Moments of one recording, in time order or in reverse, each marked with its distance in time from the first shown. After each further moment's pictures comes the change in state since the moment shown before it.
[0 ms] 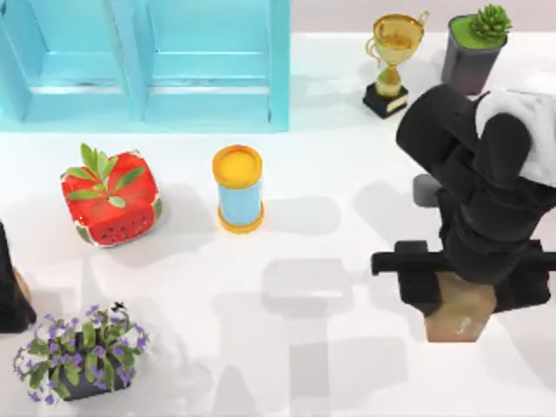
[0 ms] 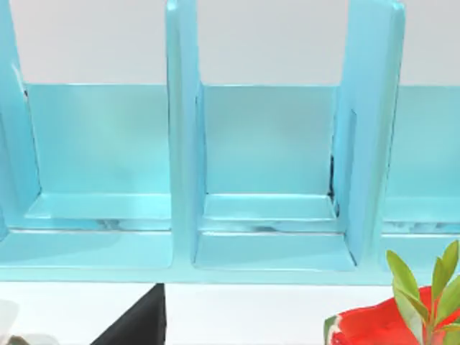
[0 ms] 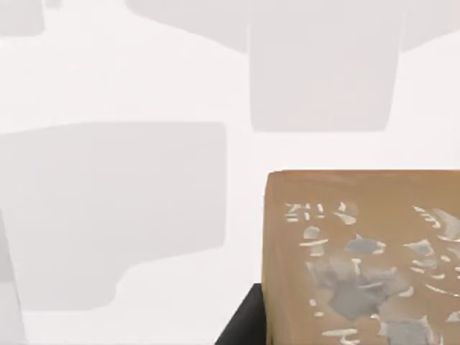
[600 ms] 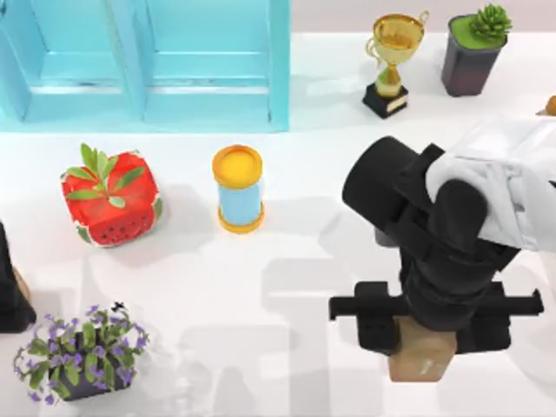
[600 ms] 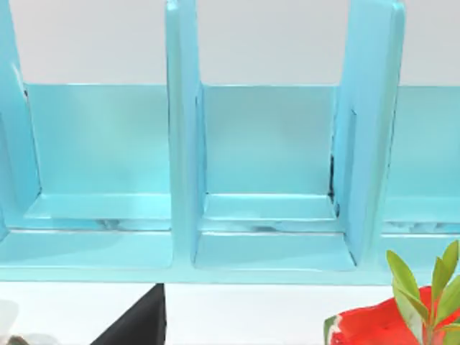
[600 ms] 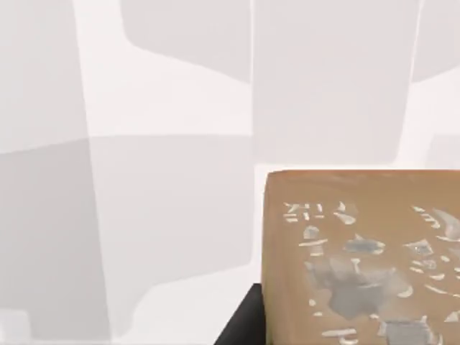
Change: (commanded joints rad) left arm 0.000 0.000 0.000 0.000 0.000 0.000; right arm 0.166 -0.011 -0.055 0.063 0.000 0.170
